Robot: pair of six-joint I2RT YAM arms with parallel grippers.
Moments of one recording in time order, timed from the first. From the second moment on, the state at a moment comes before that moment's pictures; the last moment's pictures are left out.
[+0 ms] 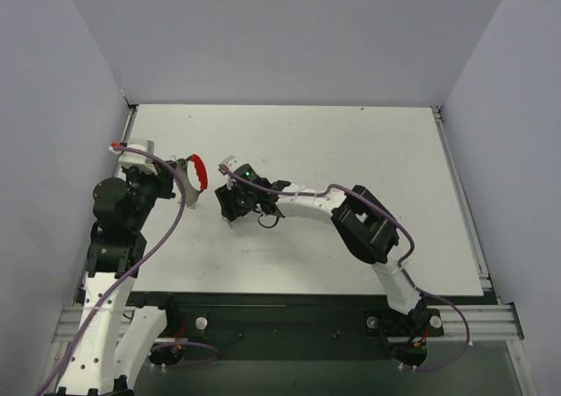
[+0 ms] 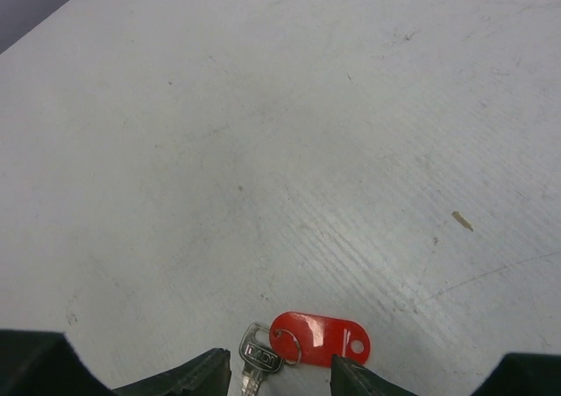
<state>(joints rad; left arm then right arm) -0.07 0.68 0.82 -0.20 0.14 -0.10 0.94 2.16 1.51 -0.05 -0.07 0.21</state>
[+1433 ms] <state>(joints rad) -0.07 0.68 0.82 -0.20 0.15 -0.10 0.94 2.25 1.58 -0.03 -0.14 0.18</state>
